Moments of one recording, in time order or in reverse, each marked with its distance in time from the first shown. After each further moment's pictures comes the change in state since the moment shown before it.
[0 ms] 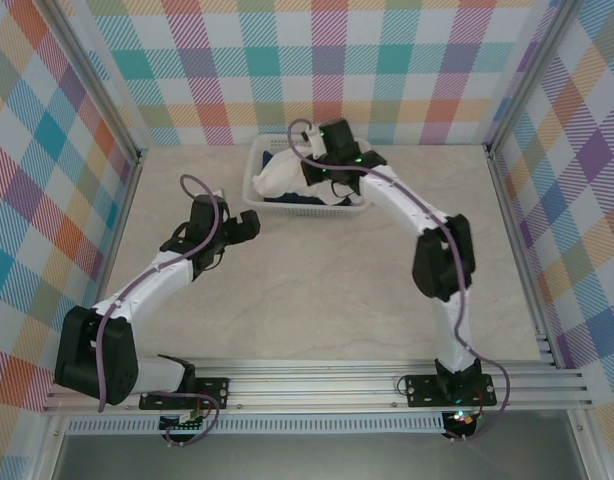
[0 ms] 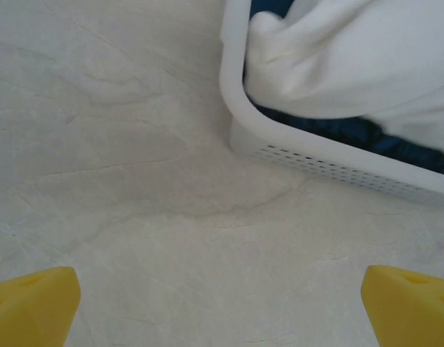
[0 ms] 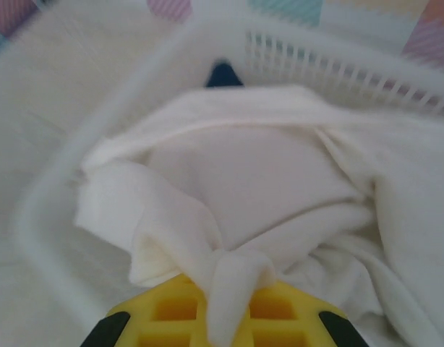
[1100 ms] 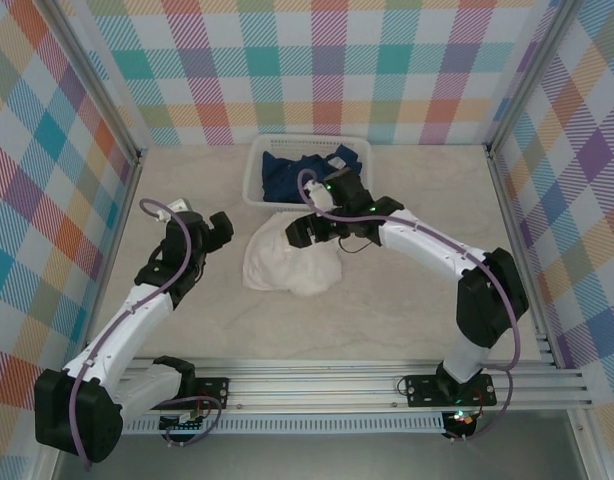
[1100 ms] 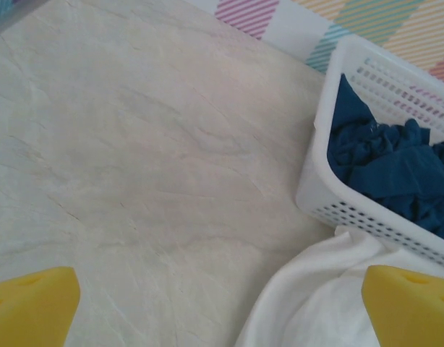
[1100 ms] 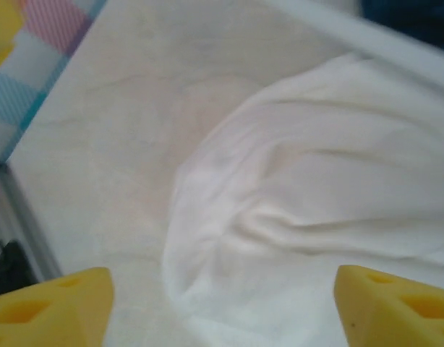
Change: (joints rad) left arm 0.041 -0.294 -0.124 -0.058 -0.192 -0.116; right arm 0.085 -0.385 -0.584 0.033 -0.253 0.158
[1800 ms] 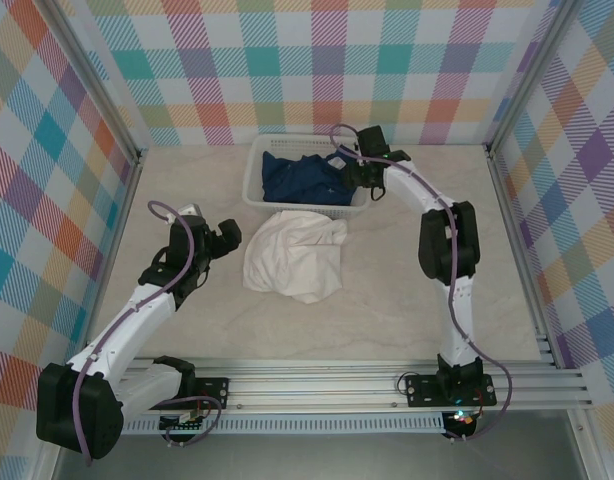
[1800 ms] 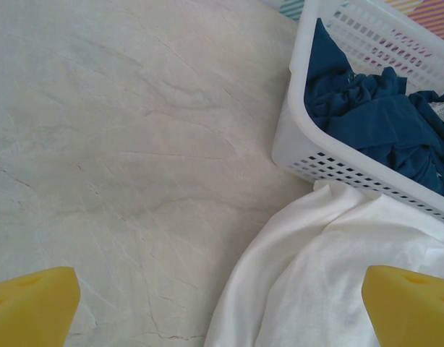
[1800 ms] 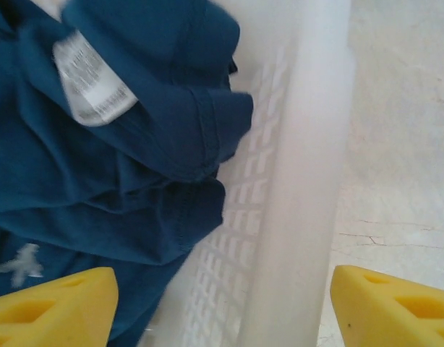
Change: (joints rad) left arm 0.000 0.024 -0.027 0.013 0.115 0.000; right arm -0.310 0.586 0.602 -0.178 0.504 -0.121
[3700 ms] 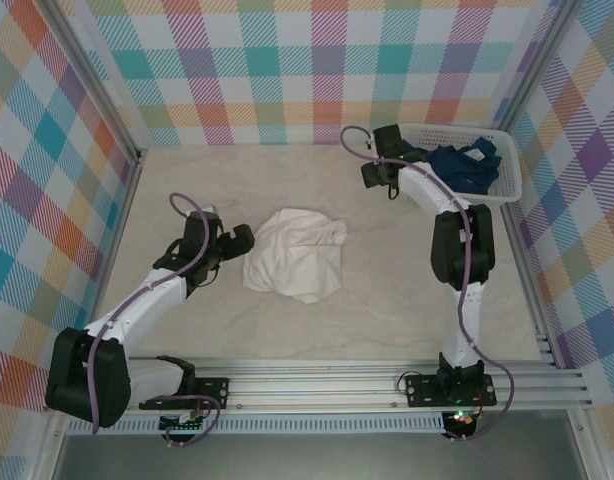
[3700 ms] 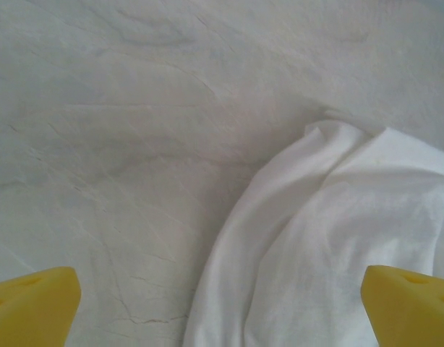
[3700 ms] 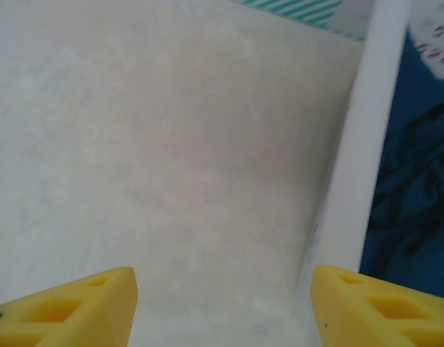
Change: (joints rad) left arm -0.039 0.171 0.029 0.019 0.108 0.028; right arm -0.028 -0.159 -0.191 0.100 0.046 -0.184
